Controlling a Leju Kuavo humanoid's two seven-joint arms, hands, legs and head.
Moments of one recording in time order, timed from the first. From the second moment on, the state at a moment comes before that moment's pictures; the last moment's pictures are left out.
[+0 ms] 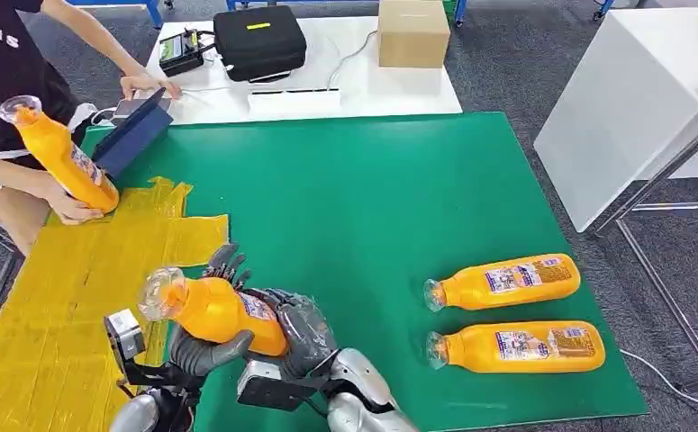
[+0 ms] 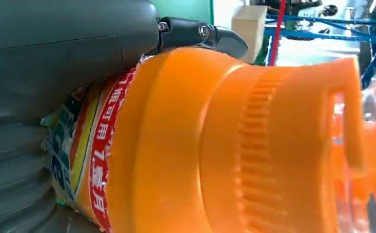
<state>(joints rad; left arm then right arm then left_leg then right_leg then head) 0.04 -0.12 -0.20 -1.46 0.24 -0.27 -0.31 -0.18 0.27 0.66 -1.01 0.70 -0.37 -0.44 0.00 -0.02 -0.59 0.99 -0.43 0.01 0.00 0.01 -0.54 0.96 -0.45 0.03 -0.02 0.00</state>
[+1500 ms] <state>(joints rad) -0.11 0.03 -0.01 -1.28 -1.55 0.60 0.19 0.09 0.26 0.24 -1.48 0.28 -0.29 -0.53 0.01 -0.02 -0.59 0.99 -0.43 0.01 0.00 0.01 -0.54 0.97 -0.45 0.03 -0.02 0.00</state>
